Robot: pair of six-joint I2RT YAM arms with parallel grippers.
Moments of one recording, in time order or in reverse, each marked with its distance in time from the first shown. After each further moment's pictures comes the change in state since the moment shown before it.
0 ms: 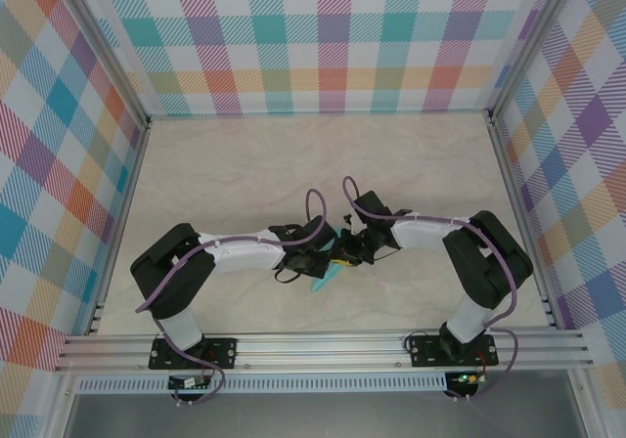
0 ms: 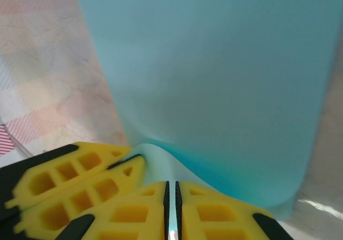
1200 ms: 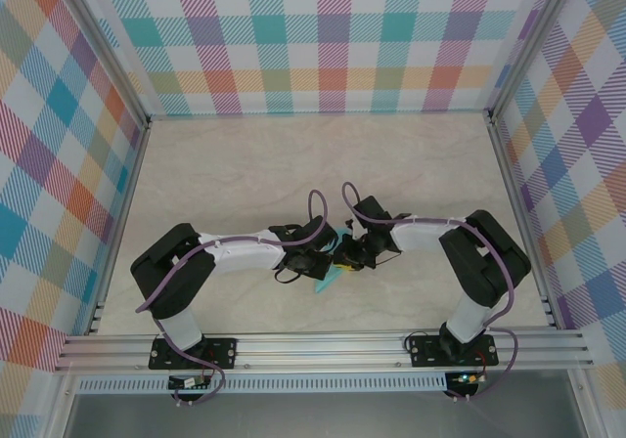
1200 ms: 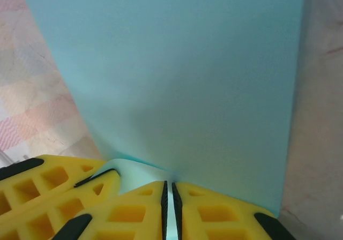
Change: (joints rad) left arm 0.000 0.001 0.000 0.003 0.037 0.036; right arm 0.005 0.015 -0.037 0.031 0.027 -0.005
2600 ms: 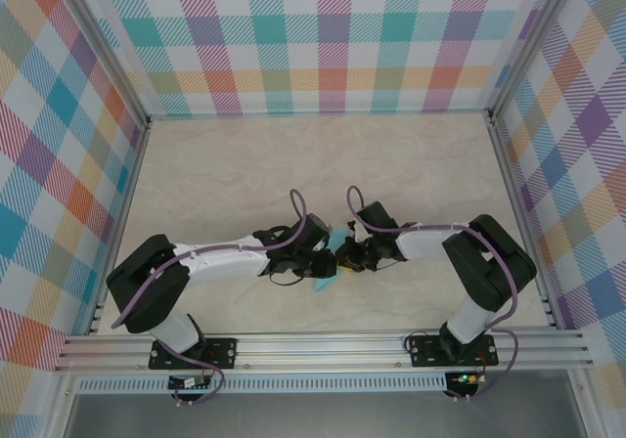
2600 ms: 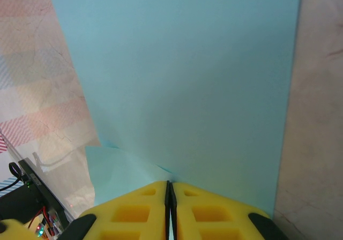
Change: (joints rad) left arm -0.002 -0.137 -0.092 0.146 0.178 -0.263; right arm -0.003 -0.032 -0.103 0.163 -0.007 0.000
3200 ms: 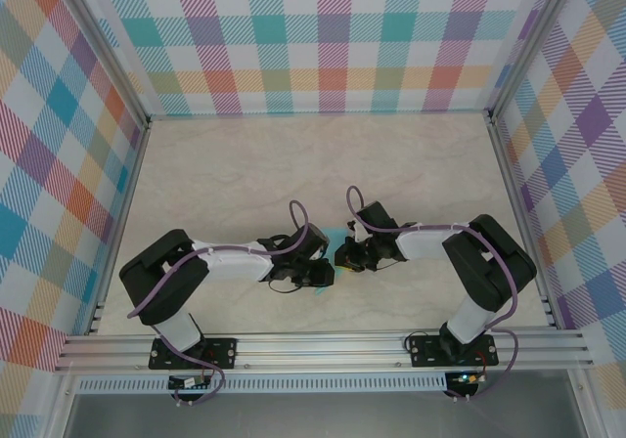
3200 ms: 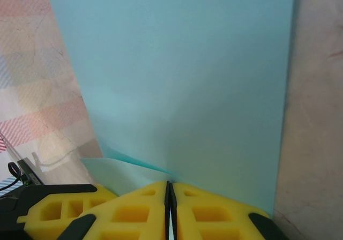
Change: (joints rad) left arm 0.000 0.072 -0.098 0.135 0.067 -0.054; right arm 0.000 0.000 0.000 -0.001 0.003 -0.007
